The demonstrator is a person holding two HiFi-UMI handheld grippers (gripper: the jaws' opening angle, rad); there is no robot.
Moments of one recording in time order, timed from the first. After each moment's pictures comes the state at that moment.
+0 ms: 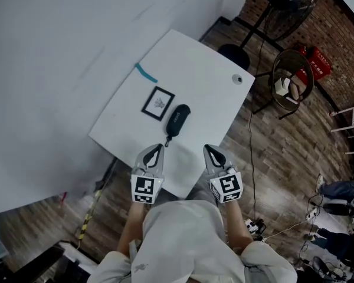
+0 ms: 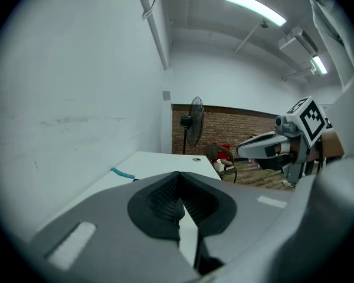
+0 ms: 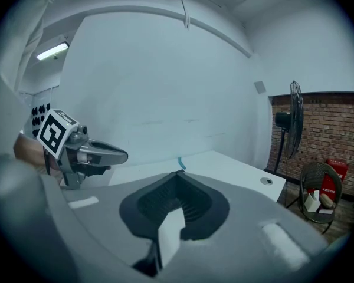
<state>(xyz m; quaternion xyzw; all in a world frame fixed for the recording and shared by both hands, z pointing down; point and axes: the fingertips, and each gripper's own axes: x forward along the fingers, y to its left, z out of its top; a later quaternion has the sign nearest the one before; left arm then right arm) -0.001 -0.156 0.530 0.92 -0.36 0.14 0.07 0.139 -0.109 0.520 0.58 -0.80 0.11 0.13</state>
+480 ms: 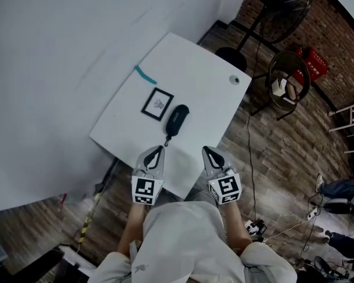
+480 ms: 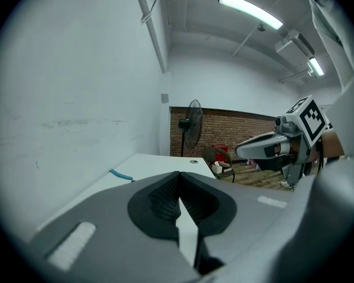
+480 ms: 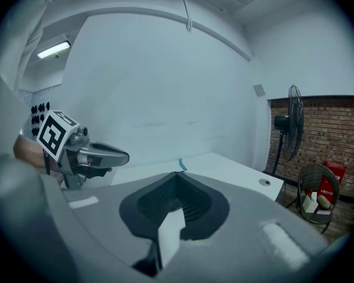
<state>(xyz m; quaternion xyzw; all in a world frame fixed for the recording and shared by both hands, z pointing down) -0.001 -0.141 0.524 0.92 -0.35 0.13 0.06 0.133 -0.094 0.511 0.59 -0.79 0.10 0.13</state>
